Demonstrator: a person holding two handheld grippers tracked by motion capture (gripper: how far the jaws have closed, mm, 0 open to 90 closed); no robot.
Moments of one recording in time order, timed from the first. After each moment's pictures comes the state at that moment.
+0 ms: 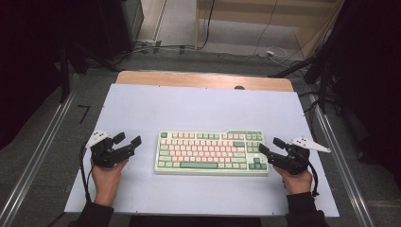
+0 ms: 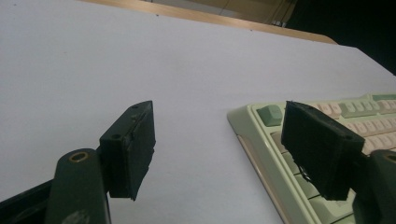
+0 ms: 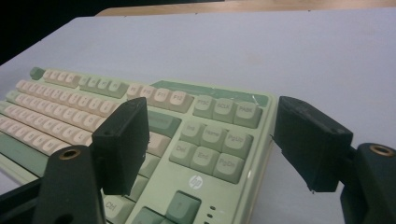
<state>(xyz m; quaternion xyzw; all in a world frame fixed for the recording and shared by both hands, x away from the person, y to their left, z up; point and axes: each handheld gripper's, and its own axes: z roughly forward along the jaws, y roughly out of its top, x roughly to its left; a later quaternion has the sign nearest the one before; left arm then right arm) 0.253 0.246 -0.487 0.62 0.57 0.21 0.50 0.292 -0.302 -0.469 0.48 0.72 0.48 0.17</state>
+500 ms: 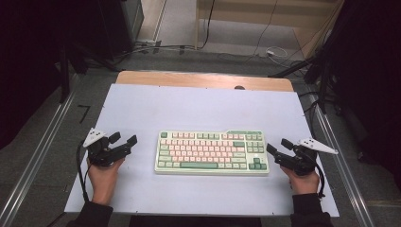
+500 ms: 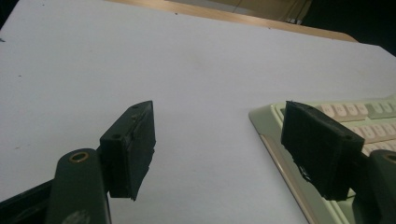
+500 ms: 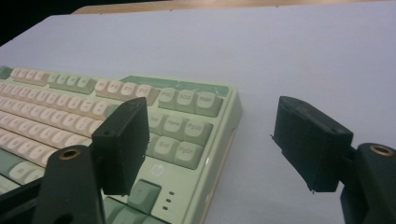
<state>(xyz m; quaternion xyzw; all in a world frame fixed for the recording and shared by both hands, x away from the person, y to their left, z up) 0.255 0.256 -0.489 0.61 0.59 0.23 0.48 0.293 -0.323 -0.473 0.50 0.71 0.47 0.18</state>
